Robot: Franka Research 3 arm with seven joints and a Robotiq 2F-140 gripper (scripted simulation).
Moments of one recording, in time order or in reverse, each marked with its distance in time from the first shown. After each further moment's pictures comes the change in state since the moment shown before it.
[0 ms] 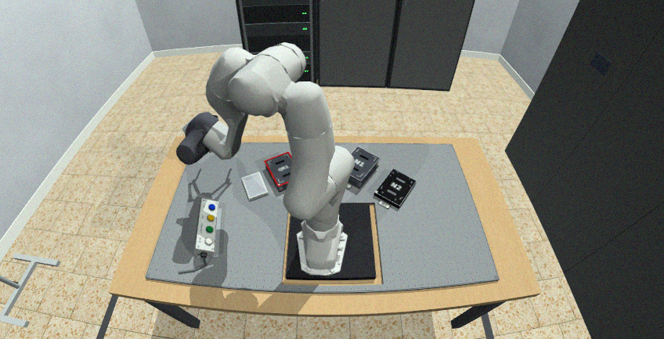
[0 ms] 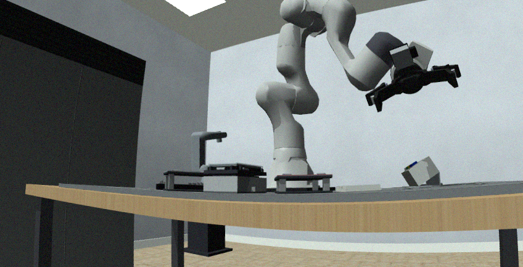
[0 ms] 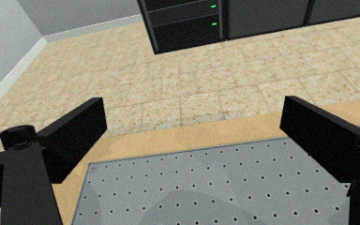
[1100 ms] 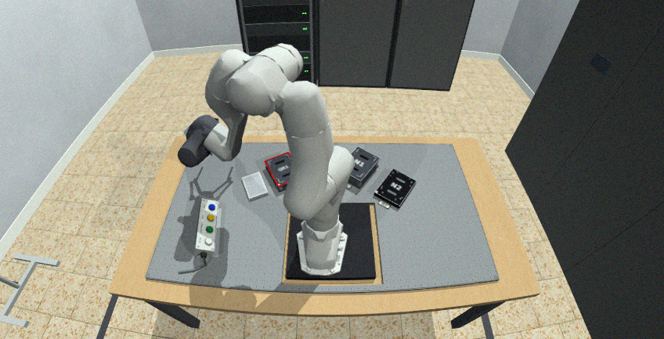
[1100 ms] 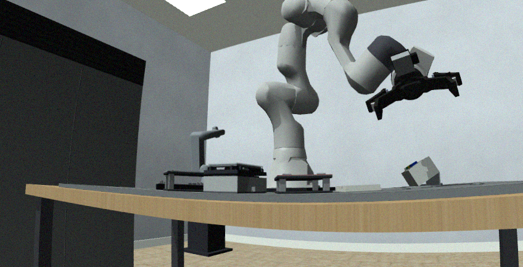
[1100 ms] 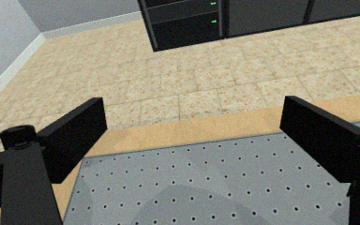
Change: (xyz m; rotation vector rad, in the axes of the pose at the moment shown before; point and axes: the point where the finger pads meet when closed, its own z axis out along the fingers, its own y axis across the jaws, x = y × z) arm -0.014 0.003 0.007 -0.002 -0.005 -0.009
